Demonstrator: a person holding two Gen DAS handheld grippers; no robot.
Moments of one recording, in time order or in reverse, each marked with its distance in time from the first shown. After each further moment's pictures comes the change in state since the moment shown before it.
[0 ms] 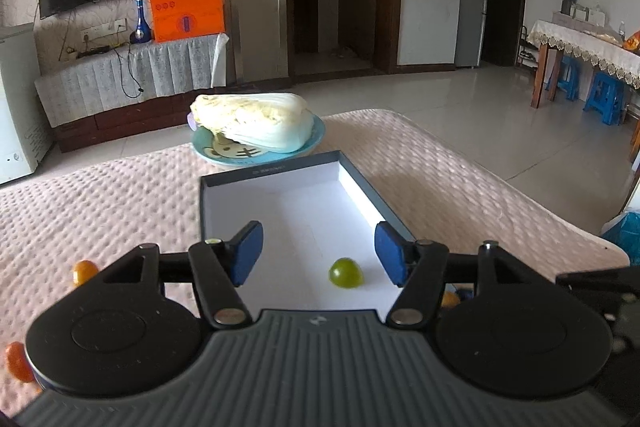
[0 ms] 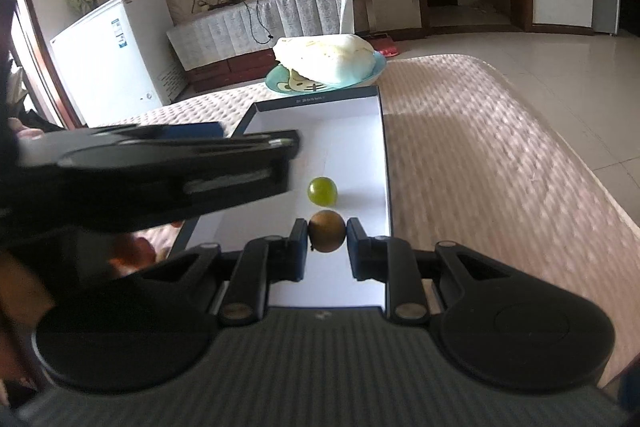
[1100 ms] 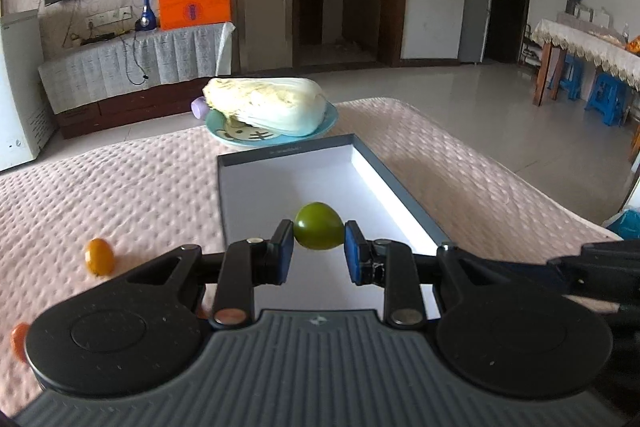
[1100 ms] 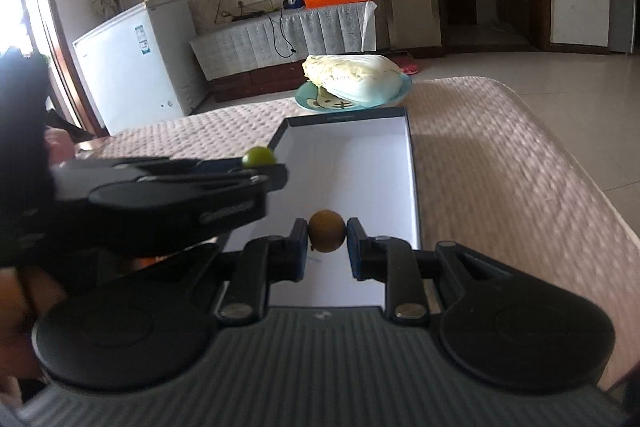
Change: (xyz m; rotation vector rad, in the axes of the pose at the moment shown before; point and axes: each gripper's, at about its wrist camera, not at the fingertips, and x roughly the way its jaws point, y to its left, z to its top) left arm -0.003 0.011 -0.010 -0.018 0.035 -0.006; right arm -0.020 0.013 0.000 -0.049 -0.041 0.051
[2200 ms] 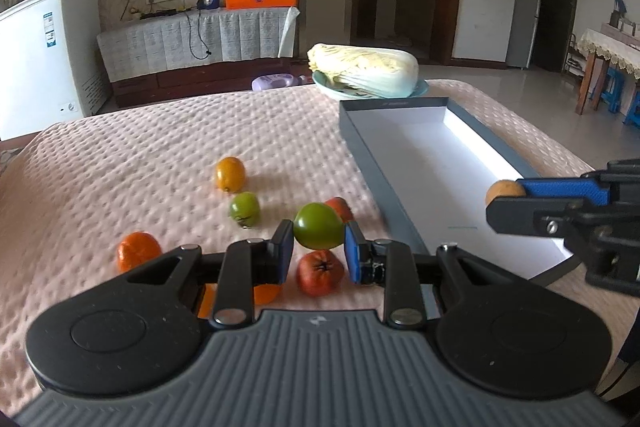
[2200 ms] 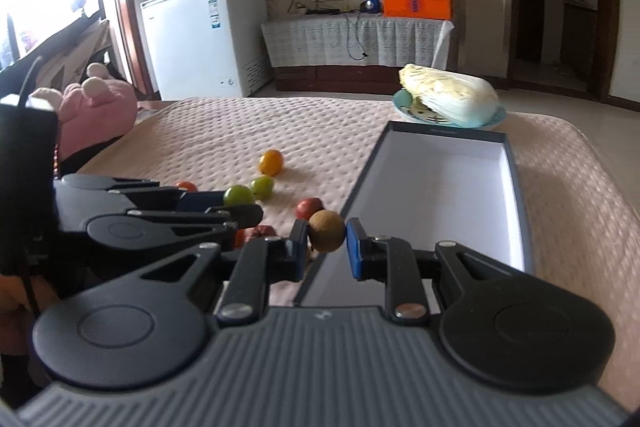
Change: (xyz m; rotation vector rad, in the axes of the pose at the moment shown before) left arm -0.068 0.091 -0.070 -0.091 0.024 0.131; right arm 0.003 0.075 -0.008 -0.183 -0.020 0.129
